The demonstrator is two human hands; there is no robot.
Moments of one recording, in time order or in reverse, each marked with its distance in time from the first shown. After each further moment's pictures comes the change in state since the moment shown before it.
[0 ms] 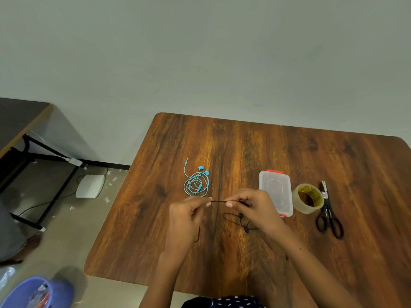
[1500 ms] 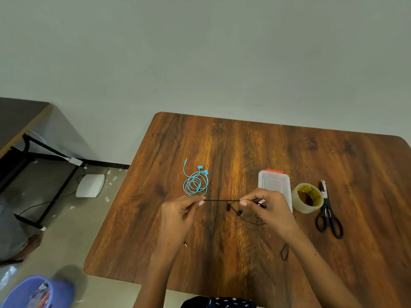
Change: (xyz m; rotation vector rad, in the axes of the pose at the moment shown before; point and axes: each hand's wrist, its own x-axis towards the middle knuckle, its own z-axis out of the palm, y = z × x) left_hand 0.003 -0.006 -0.008 -0.011 -0.002 -0.047; right_hand -0.014 0.006 -0.026 0.021 0.129 0.088
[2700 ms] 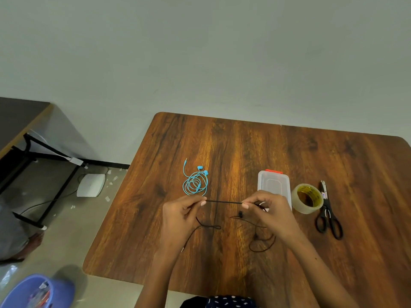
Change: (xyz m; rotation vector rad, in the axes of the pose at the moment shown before) left_hand 0.000 0.009 0.005 -0.037 0.044 -0.050; right_hand -0.004 0.006 -0.004 -0.020 -0.006 -0.021
